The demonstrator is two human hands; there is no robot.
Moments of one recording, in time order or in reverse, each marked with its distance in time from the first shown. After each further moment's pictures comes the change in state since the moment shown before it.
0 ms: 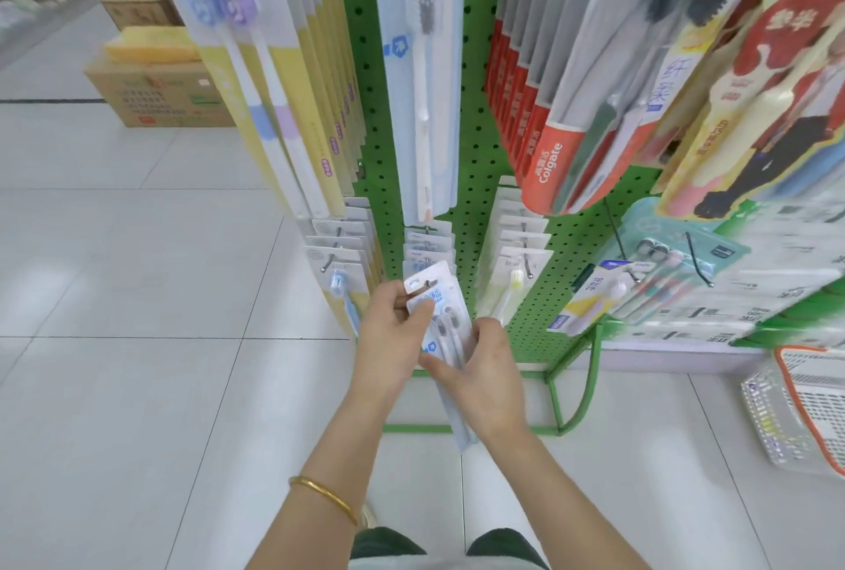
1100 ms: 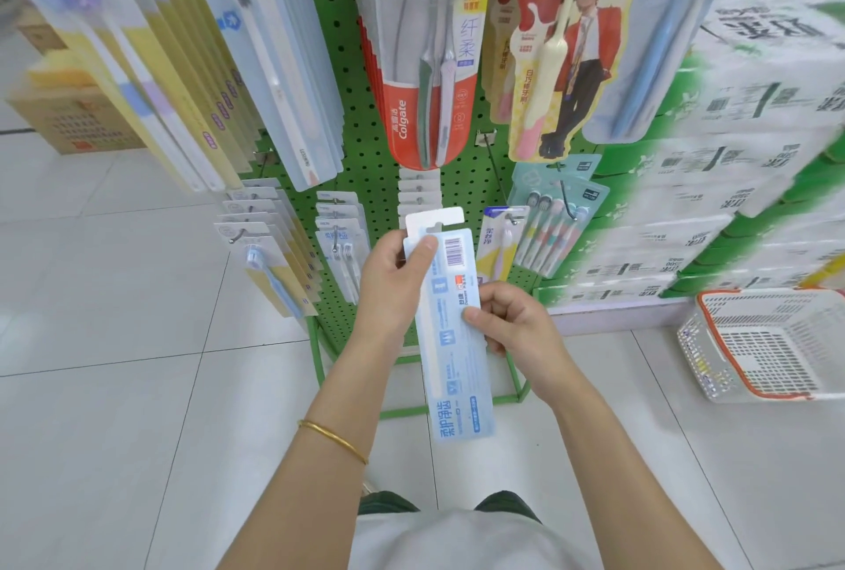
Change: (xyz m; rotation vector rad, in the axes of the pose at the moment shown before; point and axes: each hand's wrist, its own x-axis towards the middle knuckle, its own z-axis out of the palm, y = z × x) left_hand -0.058 0.038 0.079 -0.119 -0.189 0.120; right_hand -0.032 0.062 -0.132 0.720 -0.224 -0.125
